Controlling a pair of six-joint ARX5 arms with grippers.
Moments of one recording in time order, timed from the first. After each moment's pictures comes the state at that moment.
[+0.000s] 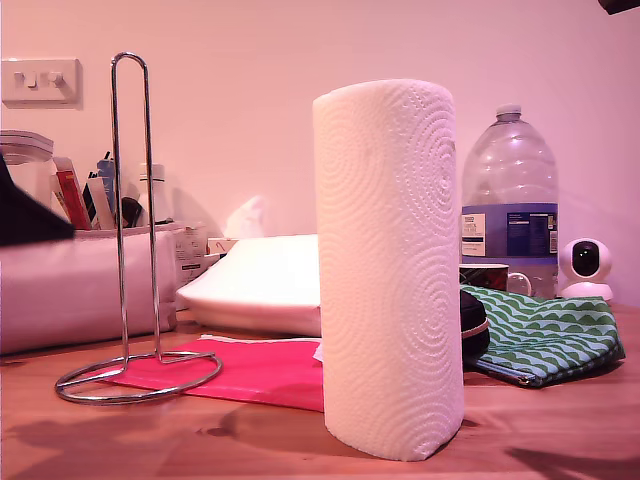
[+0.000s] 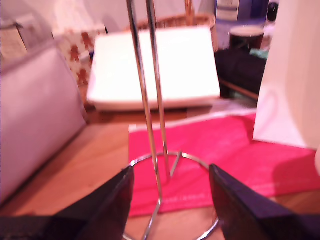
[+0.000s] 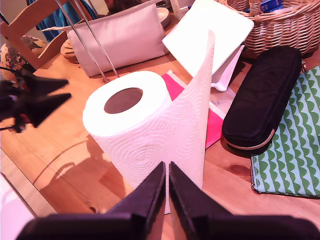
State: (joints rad) left arm -0.23 1.02 0.10 0.67 0.27 0.06; right arm 0.19 0.65 0.79 -0.69 -0.54 -0.05
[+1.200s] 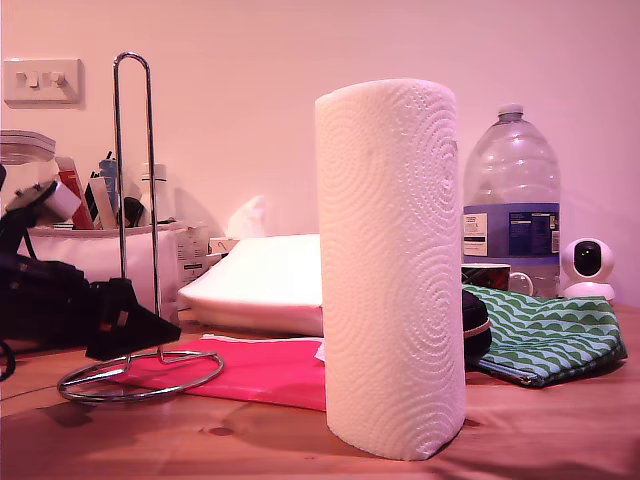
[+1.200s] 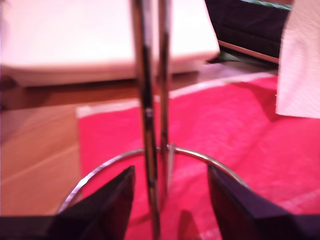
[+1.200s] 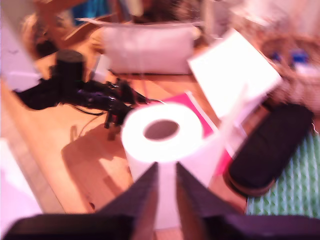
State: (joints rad) left arm -0.21 1.93 0.46 1.12 0.51 0.11; right arm 0.38 0.79 1.06 -0.81 -0.46 -0.25
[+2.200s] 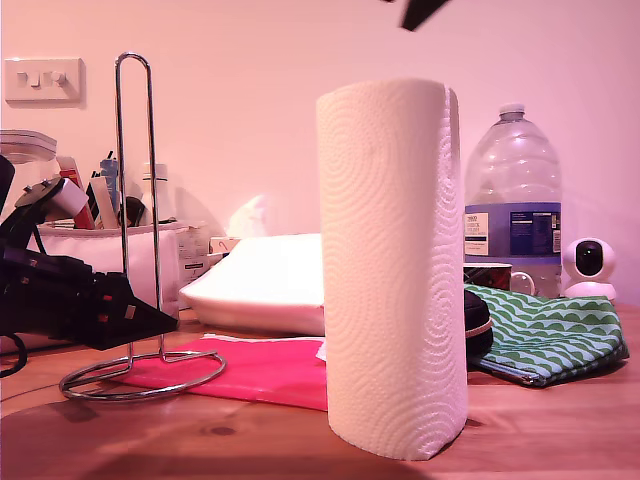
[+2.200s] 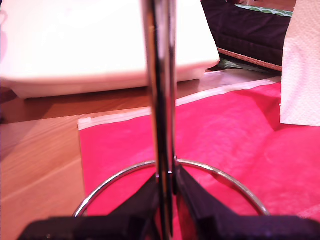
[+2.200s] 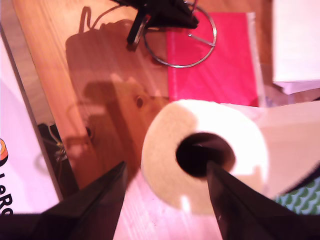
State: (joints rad) left arm -0.21 1.93 0.48 1.11 0.51 0.11; right arm 0.76 1.43 1.55 -1.16 -0.12 -0.42
